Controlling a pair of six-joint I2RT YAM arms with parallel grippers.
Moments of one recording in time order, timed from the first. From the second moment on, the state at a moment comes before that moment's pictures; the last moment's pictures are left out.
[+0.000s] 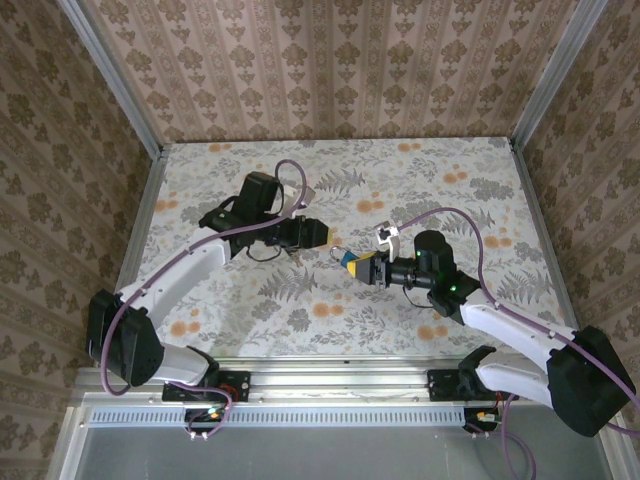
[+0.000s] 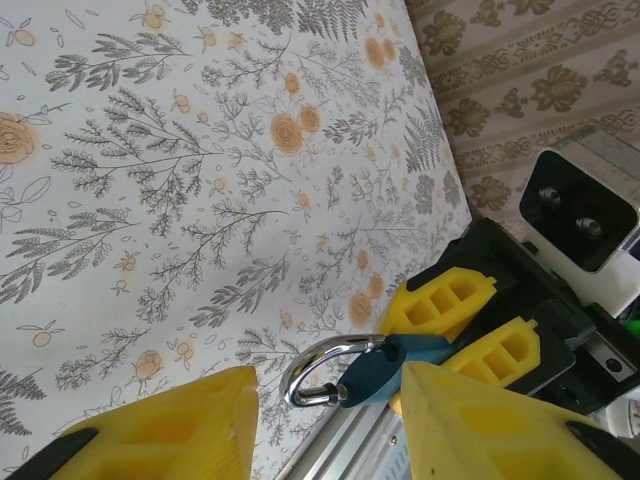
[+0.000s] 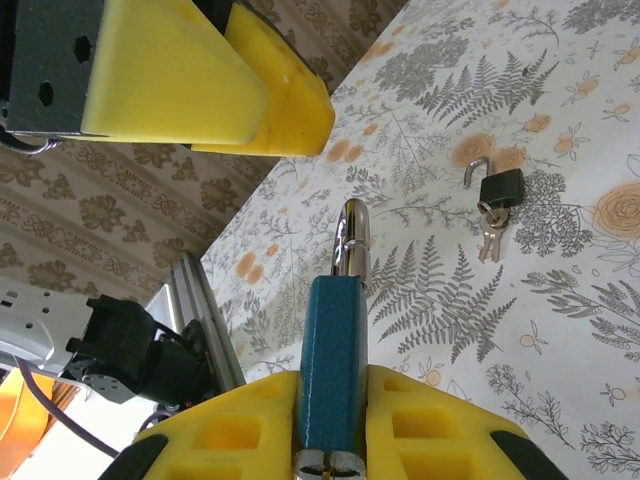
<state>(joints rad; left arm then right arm) -0.60 1.39 1.15 -0.53 0.71 -0.50 0.54 1.09 0.50 0.28 -0.60 0.52</state>
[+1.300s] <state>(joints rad) -0.66 1.51 1.22 -0.68 0.61 -0.41 0.54 1.01 0.50 0.23 -0.58 0.50</state>
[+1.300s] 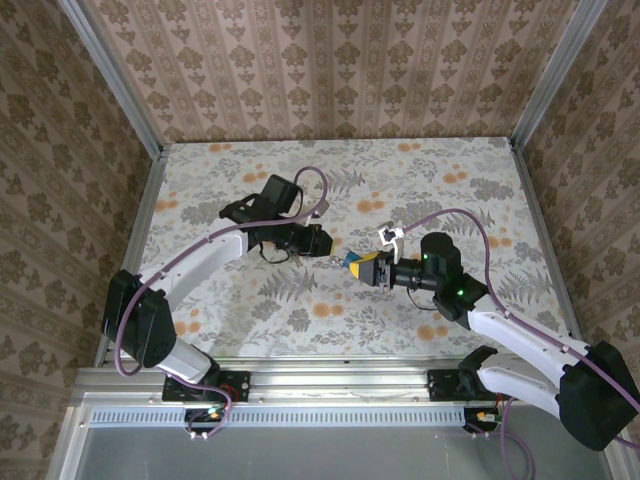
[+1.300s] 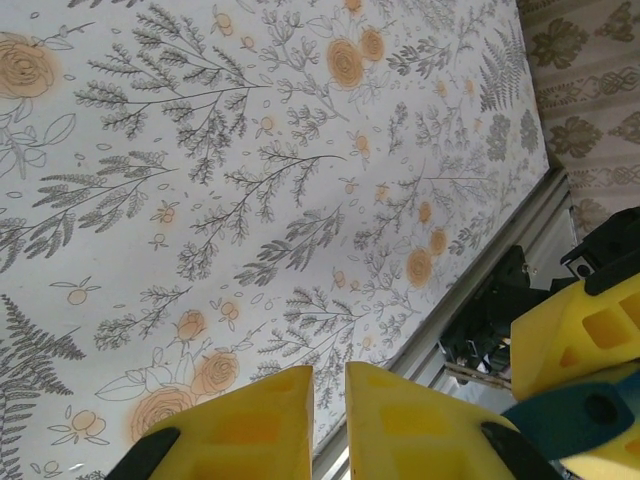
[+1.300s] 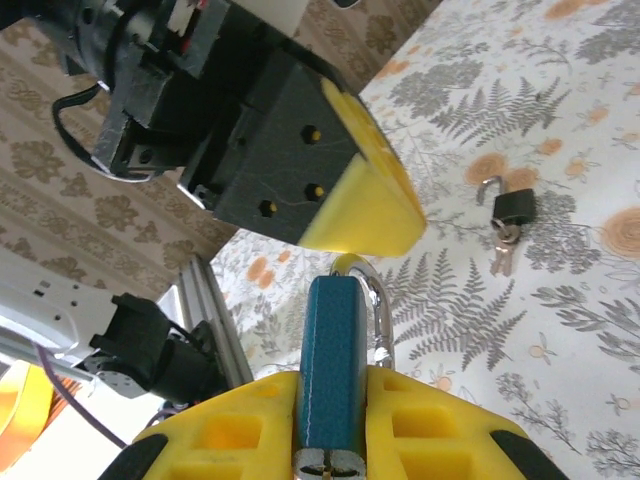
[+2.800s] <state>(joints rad) -0.52 1.13 0.86 -0.36 0.44 -0.69 0.47 1.84 0.73 0.62 -0.32 1.01</state>
